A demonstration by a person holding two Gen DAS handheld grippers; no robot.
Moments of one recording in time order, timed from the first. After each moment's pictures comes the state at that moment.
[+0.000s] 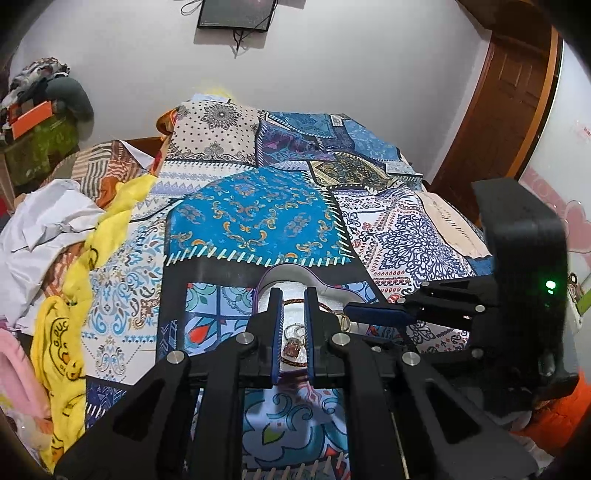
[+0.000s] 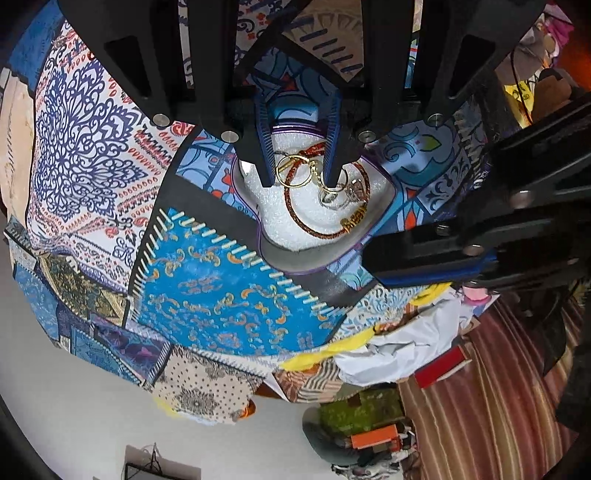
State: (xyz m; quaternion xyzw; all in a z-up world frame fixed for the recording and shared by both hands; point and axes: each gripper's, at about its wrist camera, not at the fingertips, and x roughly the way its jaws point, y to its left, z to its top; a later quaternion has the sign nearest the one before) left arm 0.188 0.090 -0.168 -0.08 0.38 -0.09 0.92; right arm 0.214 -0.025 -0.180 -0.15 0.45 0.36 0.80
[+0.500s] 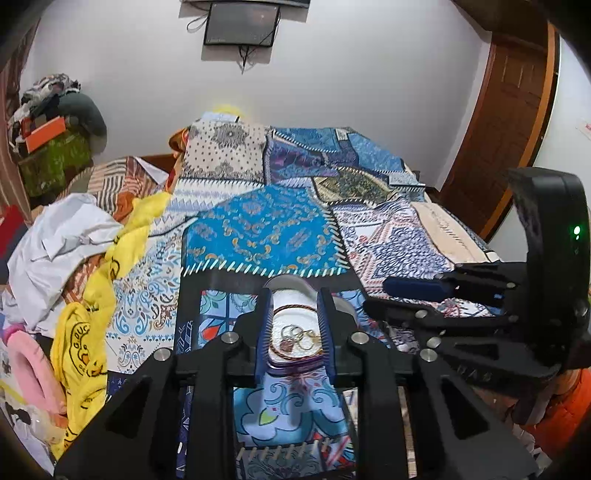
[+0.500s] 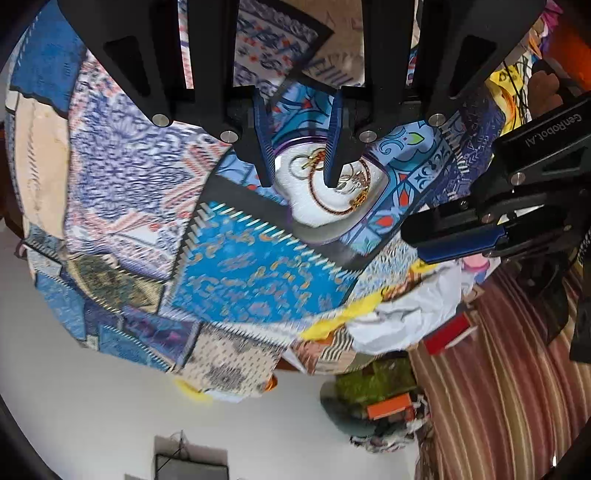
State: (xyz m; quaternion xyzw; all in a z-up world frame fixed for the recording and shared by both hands) left arm 0.165 0.078 -0.136 -0.06 0.36 -0.06 0.93; right arm 0.204 -0.063 -0.136 -0.10 0.41 0.34 0.84
